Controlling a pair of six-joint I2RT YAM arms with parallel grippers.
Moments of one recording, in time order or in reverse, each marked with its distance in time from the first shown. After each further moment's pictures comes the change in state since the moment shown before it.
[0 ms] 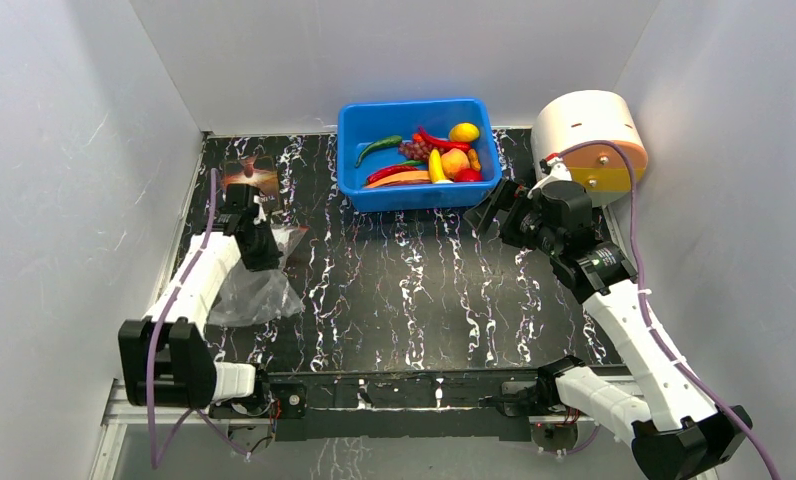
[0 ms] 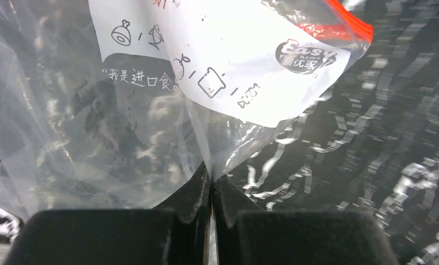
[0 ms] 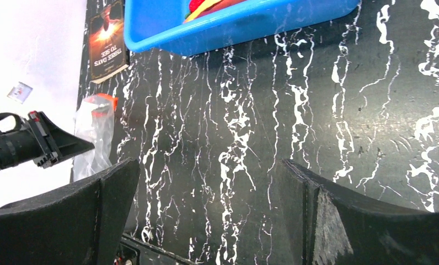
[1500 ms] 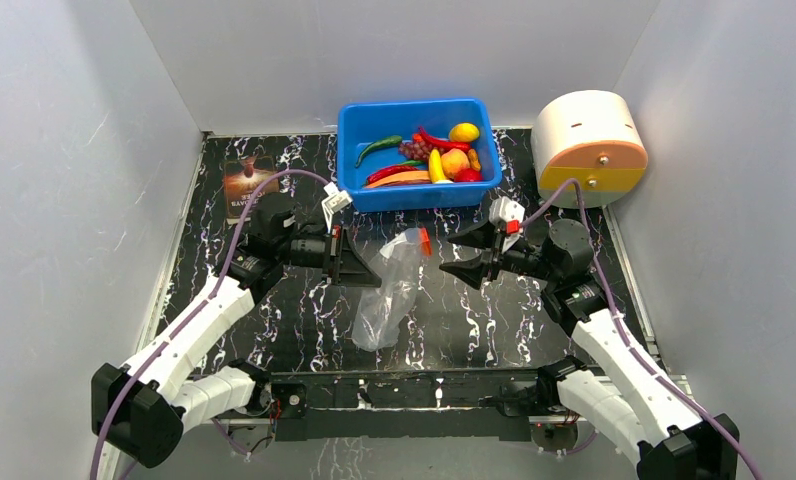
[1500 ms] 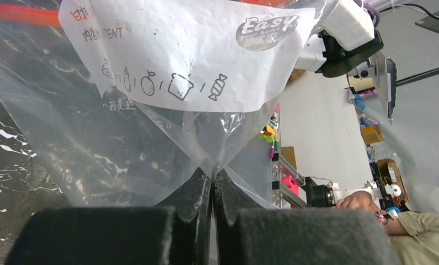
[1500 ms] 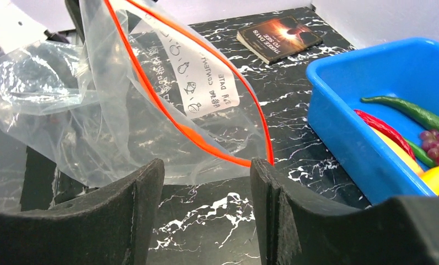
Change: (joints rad) left arm -0.407 -0.293 -0.151 0.692 1.209 -0.169; right arm 0.000 -0.133 -0.410 0.728 -0.799 -0.665
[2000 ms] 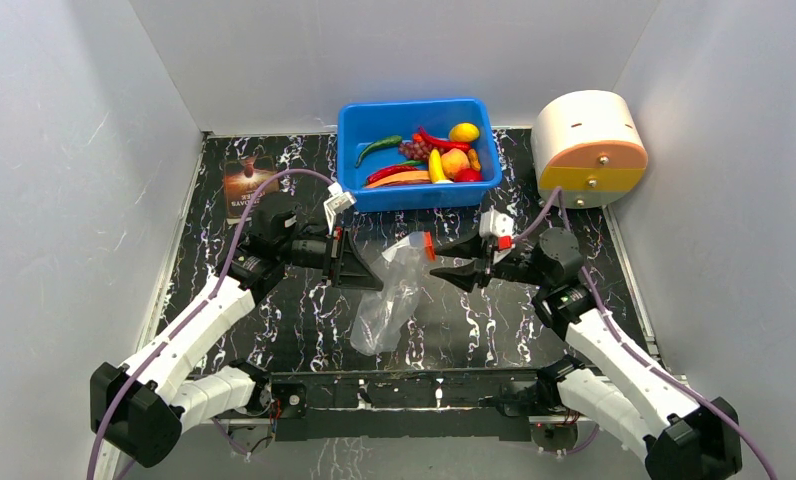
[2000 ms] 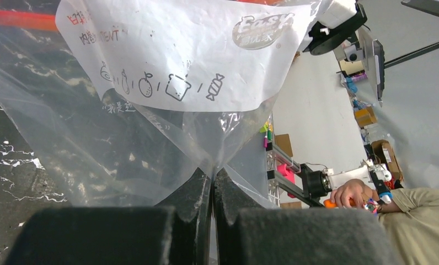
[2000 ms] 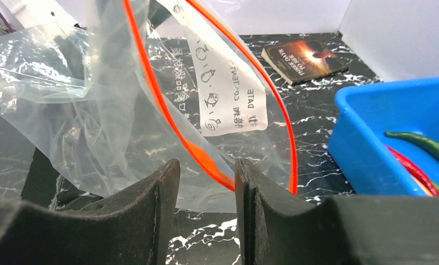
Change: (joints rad) left arm -0.029 0.002 0.014 0.017 0.049 0.002; right arm 0.094 0.029 -0.069 0.183 -0.036 -0.026
